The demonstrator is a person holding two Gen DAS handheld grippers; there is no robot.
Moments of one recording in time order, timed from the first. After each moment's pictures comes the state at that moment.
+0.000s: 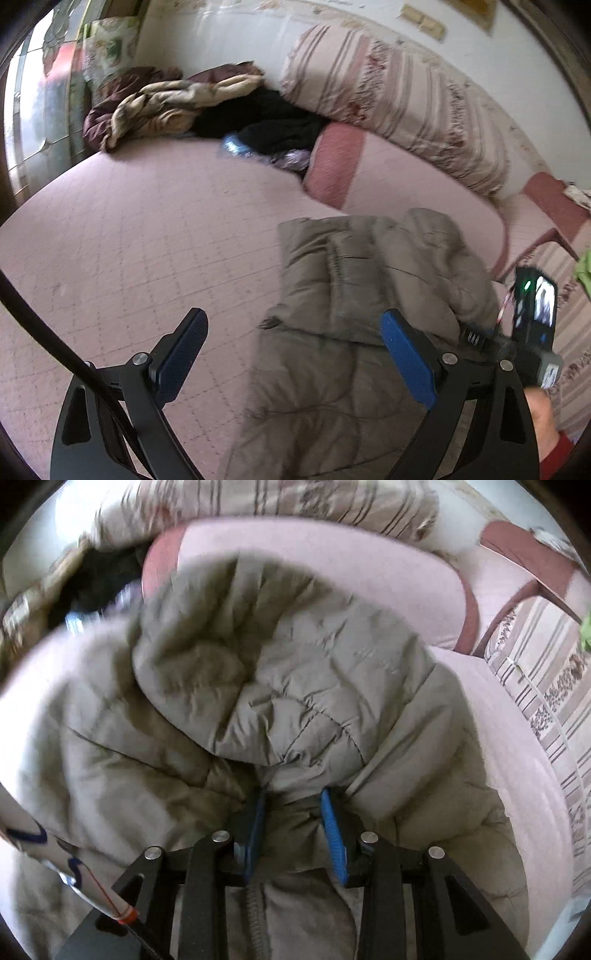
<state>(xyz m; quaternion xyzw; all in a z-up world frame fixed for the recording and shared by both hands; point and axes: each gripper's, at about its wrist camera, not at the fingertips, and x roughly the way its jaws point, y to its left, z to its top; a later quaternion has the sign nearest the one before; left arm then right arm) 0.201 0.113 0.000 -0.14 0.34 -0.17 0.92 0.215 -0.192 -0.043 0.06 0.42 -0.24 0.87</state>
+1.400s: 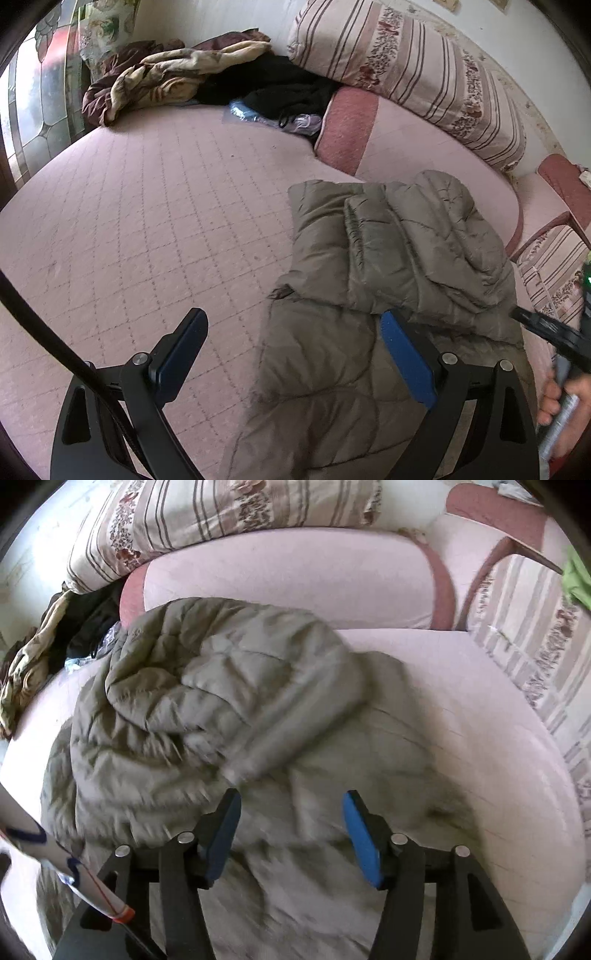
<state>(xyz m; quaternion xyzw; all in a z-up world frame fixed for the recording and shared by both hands) 0.215 0.107 -0.026 -0.12 0.41 -0.15 0.89 0.160 -0.258 -0.016 0.12 0.43 -0.23 0.86</state>
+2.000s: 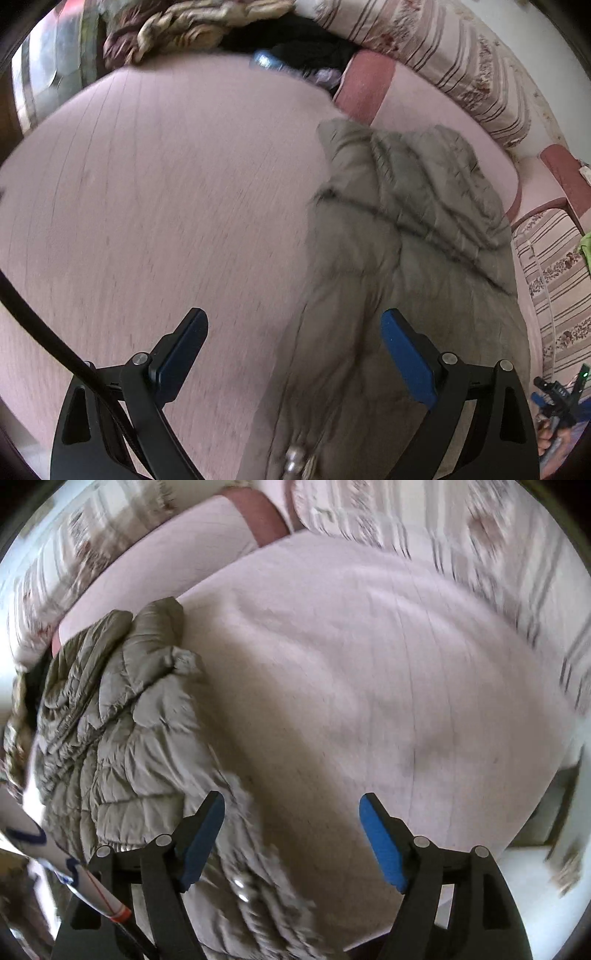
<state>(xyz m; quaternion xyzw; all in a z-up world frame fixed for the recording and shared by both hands) 0.151 0.159 -0.063 -0.14 0.49 -0.15 0.85 -0.136 -0.390 -0.080 0.33 0.43 -0.28 0.79</state>
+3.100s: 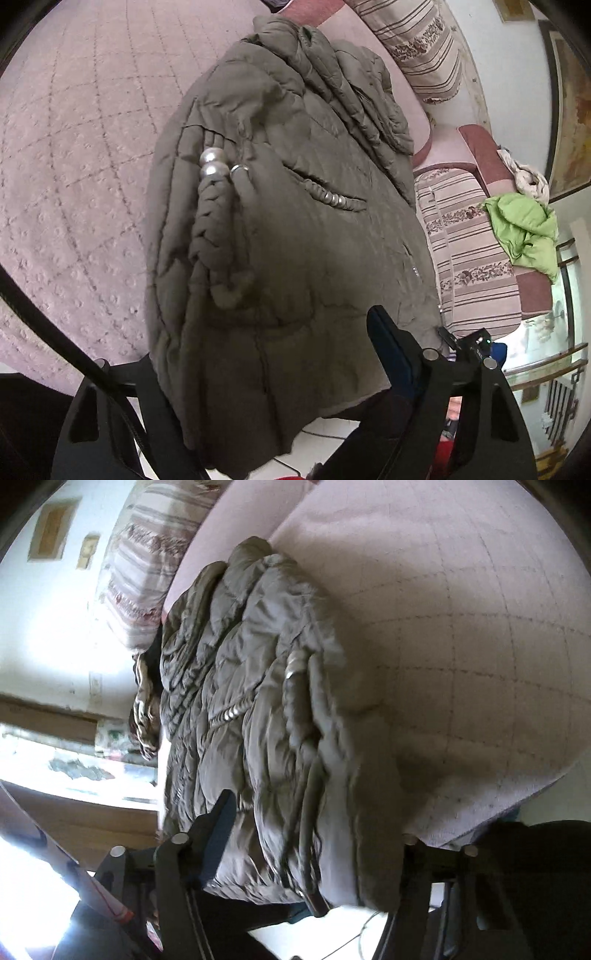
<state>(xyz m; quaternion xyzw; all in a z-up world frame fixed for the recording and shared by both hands) 0.022 0.148 -0.120 -0.26 0.54 -0.35 0.72 -0.195 -0.319 -0.128 0.49 0.38 -0.02 0.79</state>
